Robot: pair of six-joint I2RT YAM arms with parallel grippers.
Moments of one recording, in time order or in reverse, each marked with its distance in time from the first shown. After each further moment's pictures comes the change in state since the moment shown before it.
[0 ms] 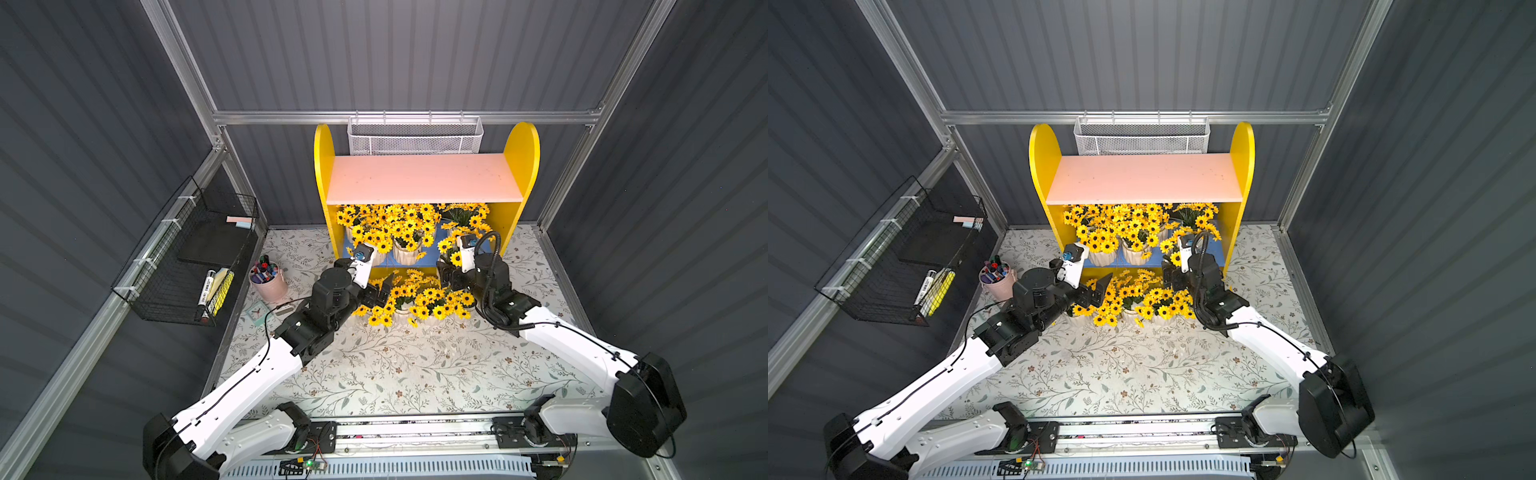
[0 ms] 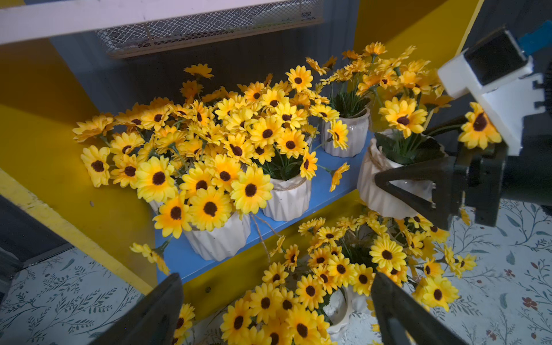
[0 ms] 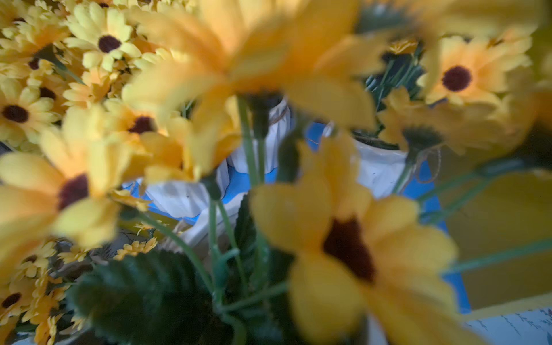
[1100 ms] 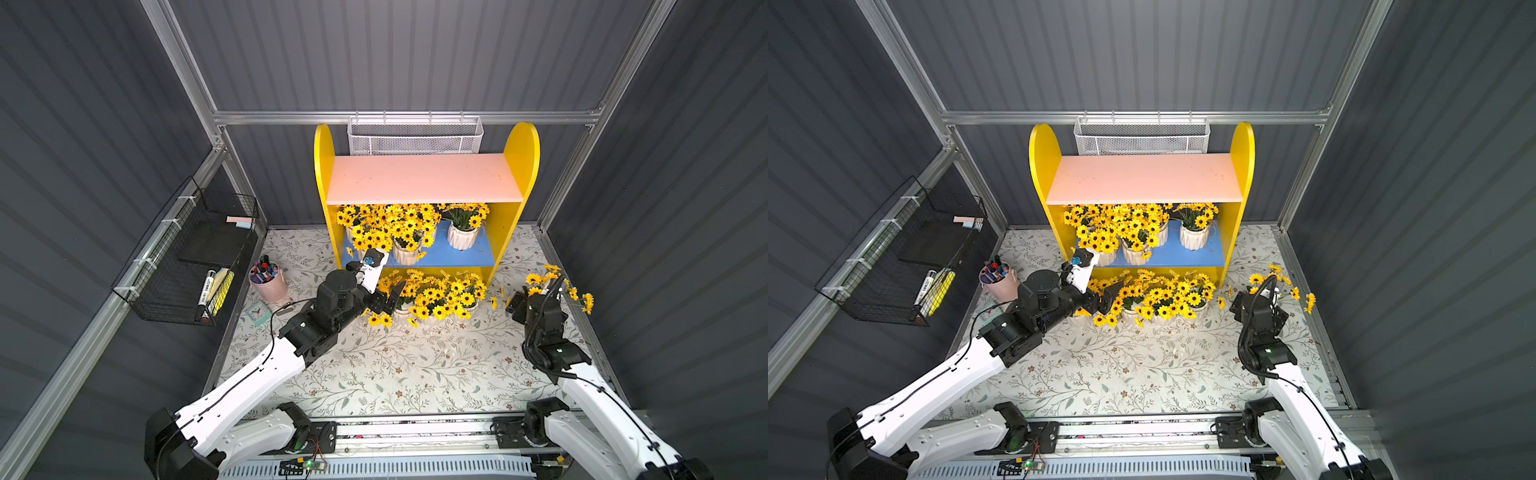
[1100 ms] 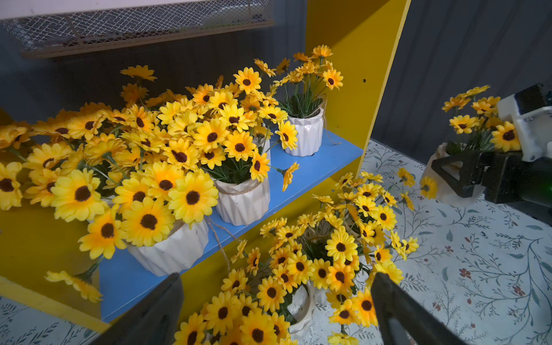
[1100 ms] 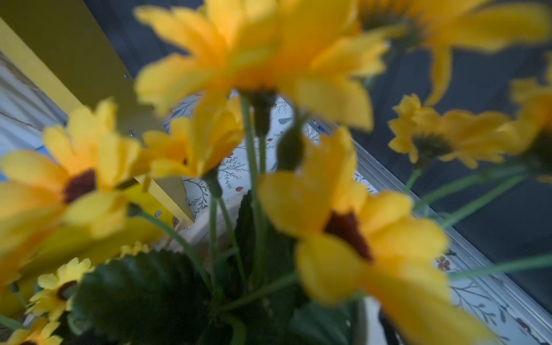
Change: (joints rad) left arm -0.042 0.014 -0.006 0.023 0.107 -0.008; right arm -0.368 -0.415 -0.434 -0.171 0.328 0.322
